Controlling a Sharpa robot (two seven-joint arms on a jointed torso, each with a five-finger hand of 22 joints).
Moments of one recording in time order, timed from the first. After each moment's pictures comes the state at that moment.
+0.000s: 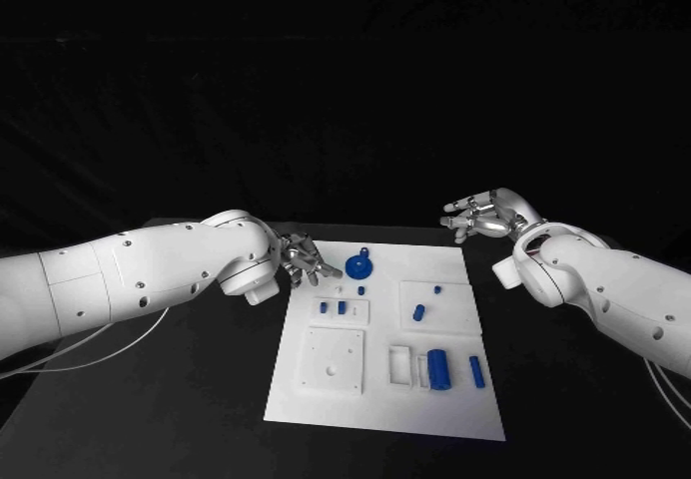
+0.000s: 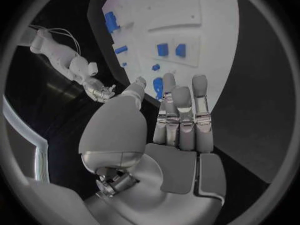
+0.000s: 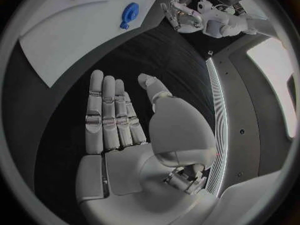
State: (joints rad) left arm 1.40 -0.73 -0.19 1.40 -0.83 -0.13 -0.44; left_hand 1.17 -0.14 0.17 0.12 0.08 1.15 0.06 0.06 0.26 1.44 -0.02 0.31 0.09 1.30 -0.08 1.07 0.57 0.05 1.23 -0.10 0.40 1.25; right arm 1.10 -0.67 0.22 1.12 -0.86 -0.31 0.11; right_hand 1.23 -0.08 0.11 -0.16 0.60 0.98 0.15 0.07 0.06 1.18 0.07 0.34 0.08 1.08 0.03 0.68 0.39 0.09 1.24 0.01 0.15 0.72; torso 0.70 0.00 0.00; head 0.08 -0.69
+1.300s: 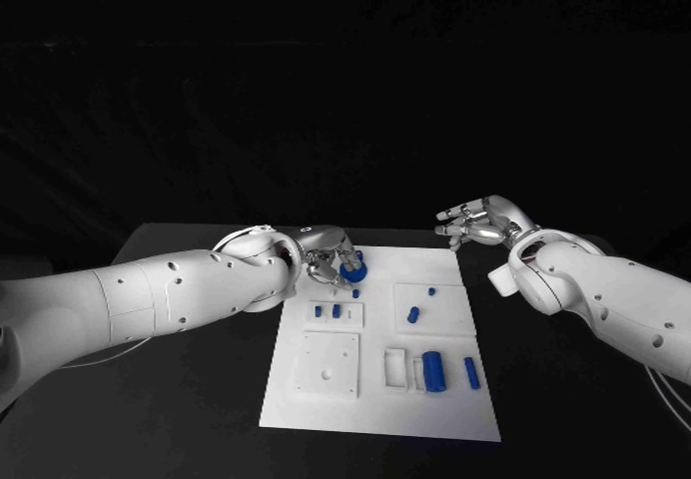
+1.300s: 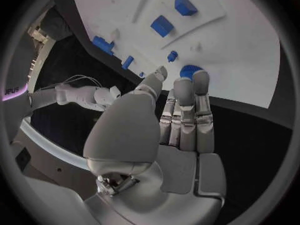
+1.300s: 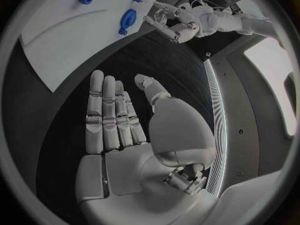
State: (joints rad) left arm 1.34 -0.58 -0.24 1.23 -1.26 -0.25 0.06; left_hand 1.41 -0.14 0.16 -0.05 0.22 1.03 0.08 0.06 0.07 1.12 0.06 0.06 0.06 1.42 -0.06 0.98 0.54 0.08 1.32 -0.08 0.34 1.28; right arm 1.08 -0.70 0.22 1.17 -0.86 -0.30 0.12; right_hand 1.22 -0.06 0.16 -0.22 0.58 0.99 0.14 0.07 0.06 1.22 0.07 0.16 0.07 1.08 0.03 0.68 0.39 0.10 1.22 0.00 0.20 0.79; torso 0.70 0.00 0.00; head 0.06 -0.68
